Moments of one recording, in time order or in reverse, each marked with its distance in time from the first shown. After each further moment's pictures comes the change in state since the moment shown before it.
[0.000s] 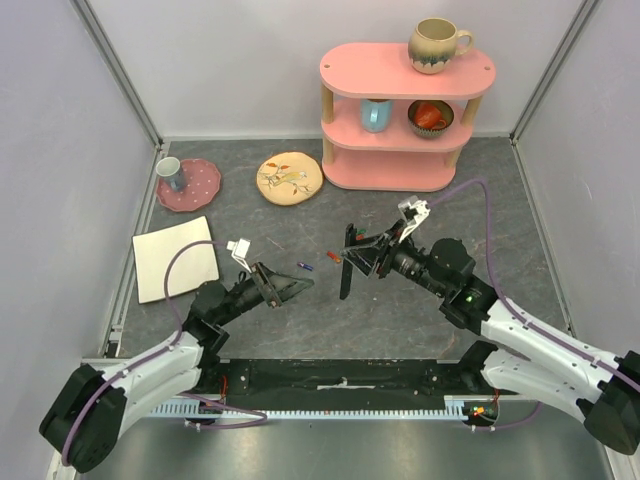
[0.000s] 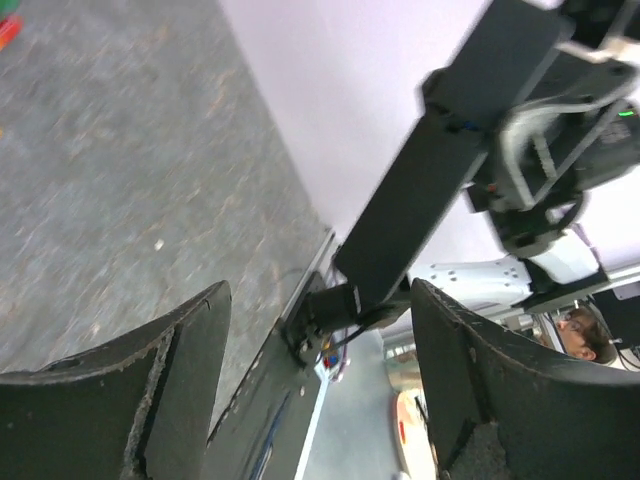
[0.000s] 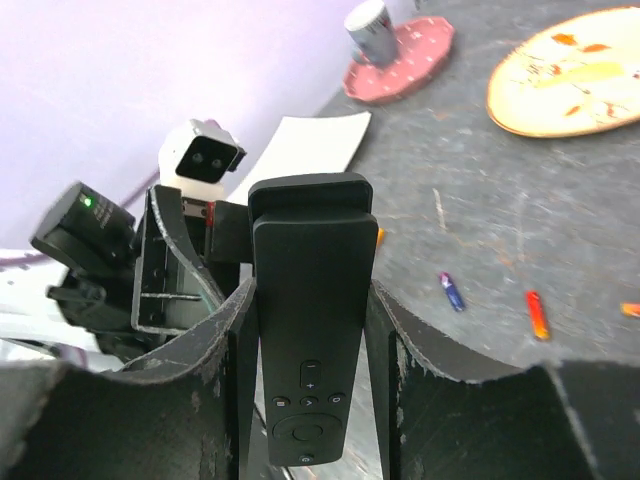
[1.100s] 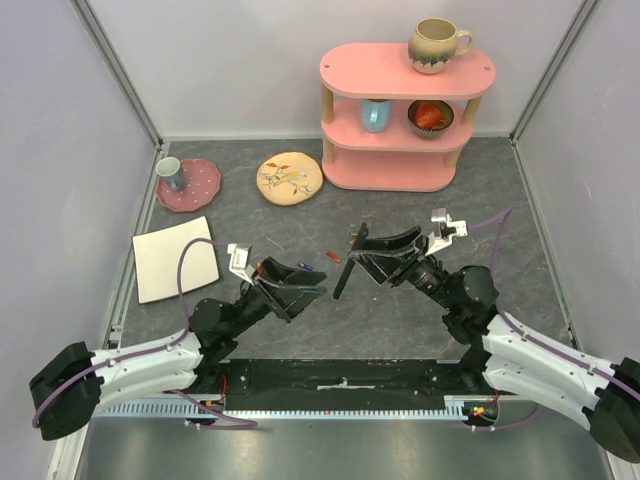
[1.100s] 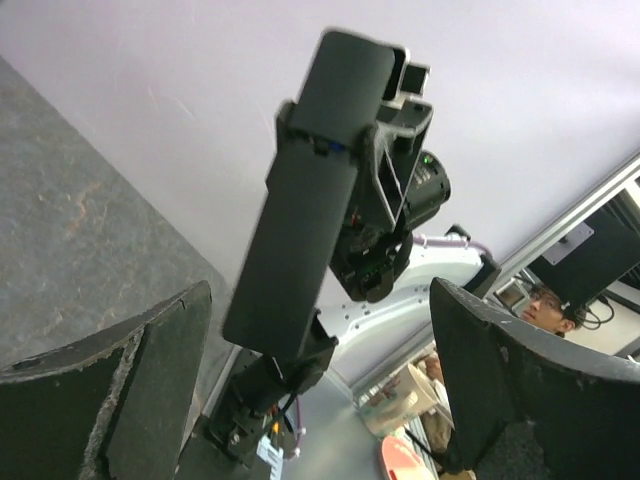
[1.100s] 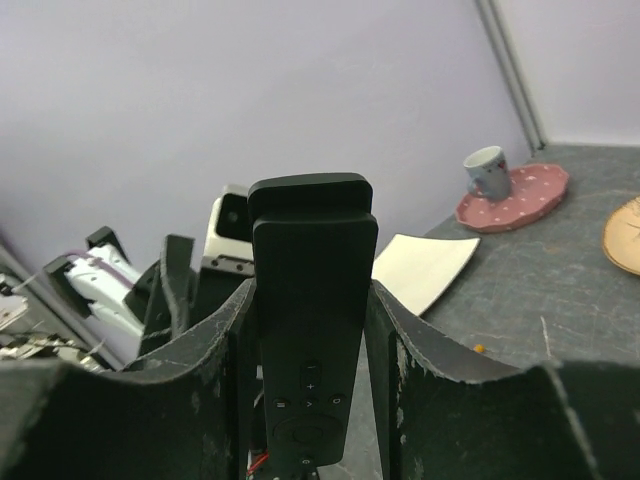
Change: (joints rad) left arm -0.427 0.002 0.068 0.306 -0.395 0.168; right arm 0.017 -0.055 -0.229 0.639 -0.030 0.167
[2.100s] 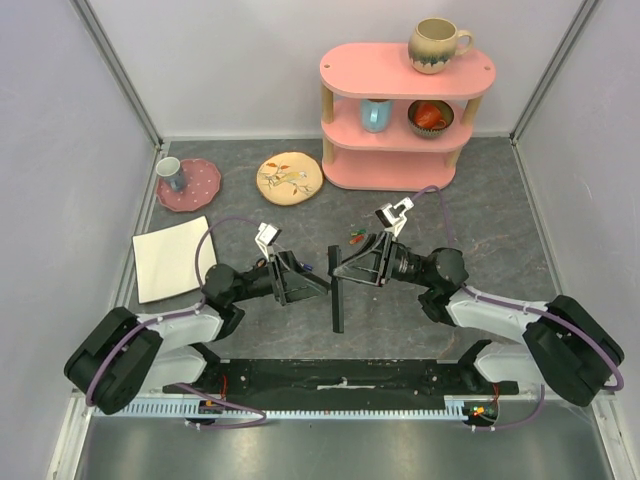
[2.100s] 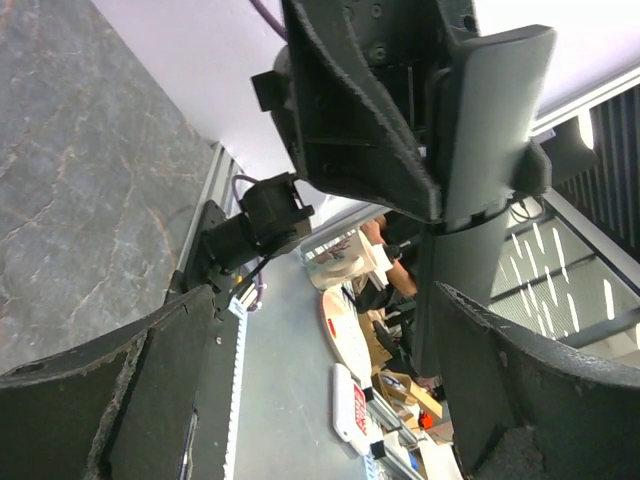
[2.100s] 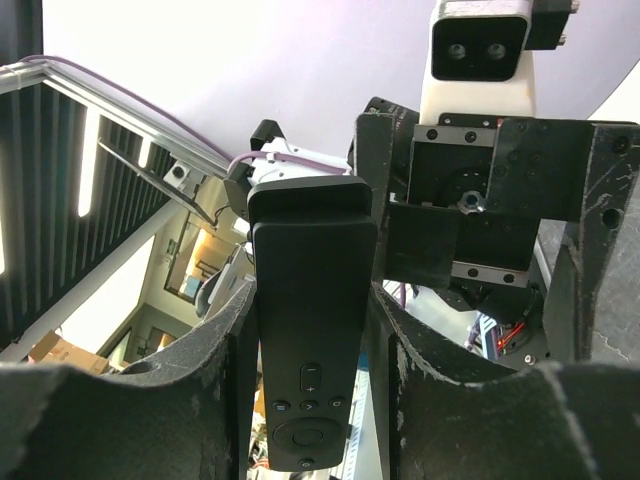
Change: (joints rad) left arm 0.385 0.365 0.077 0.152 0.714 -0.290; right arm -0.098 0.415 0.029 0.409 -0.504 0.770
